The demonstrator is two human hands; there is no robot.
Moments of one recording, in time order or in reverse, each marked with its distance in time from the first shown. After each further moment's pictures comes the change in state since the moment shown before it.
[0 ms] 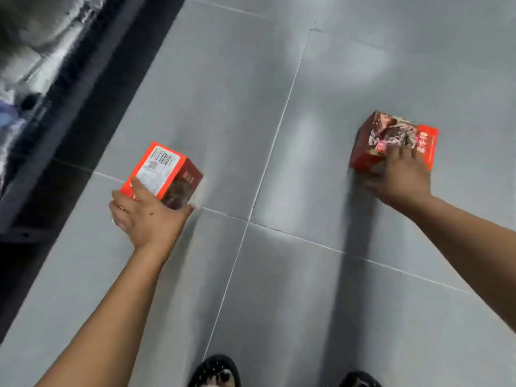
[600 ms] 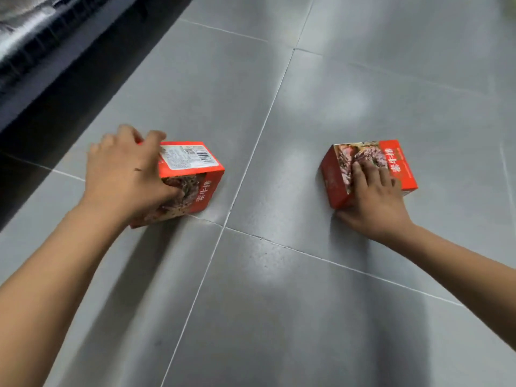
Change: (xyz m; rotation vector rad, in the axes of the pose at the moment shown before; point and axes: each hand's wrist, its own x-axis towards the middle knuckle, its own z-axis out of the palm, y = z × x) left_hand -0.002 0.053 -0.032 0.252 0.144 0.677; right_hand -0.028 0.016 0.065 -0.121 0.237 -0.333
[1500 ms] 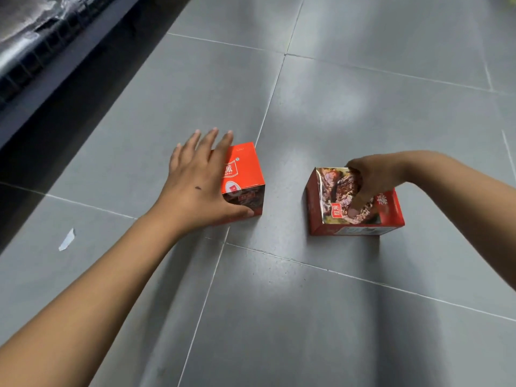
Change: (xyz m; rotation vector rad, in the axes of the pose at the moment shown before) left_hand 0.022 0.064 0.026 -0.305 -0.160 0.266; right_hand 0.085 0.021 -0.061 0.219 -0.841 -0.019
